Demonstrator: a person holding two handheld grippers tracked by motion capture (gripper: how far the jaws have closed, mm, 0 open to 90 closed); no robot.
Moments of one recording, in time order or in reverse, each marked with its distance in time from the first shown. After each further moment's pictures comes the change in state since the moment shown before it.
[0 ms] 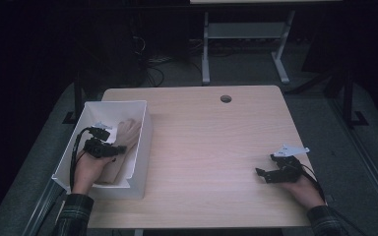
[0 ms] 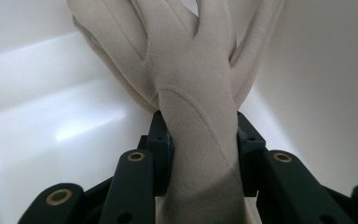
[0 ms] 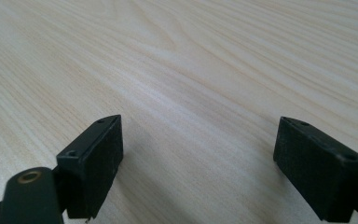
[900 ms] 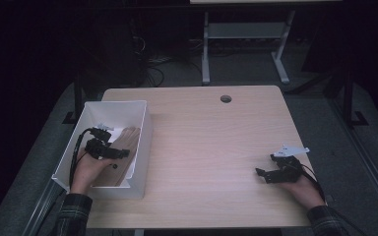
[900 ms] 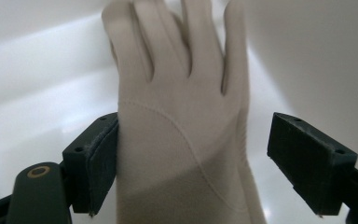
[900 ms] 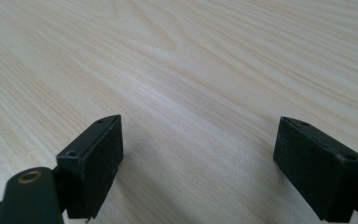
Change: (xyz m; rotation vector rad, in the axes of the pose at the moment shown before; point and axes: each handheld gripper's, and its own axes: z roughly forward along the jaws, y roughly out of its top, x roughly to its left) left arm 0.002 0.002 0.000 0.008 0.015 0.005; right arm 0.000 0.000 0.000 0.000 0.000 -0.001
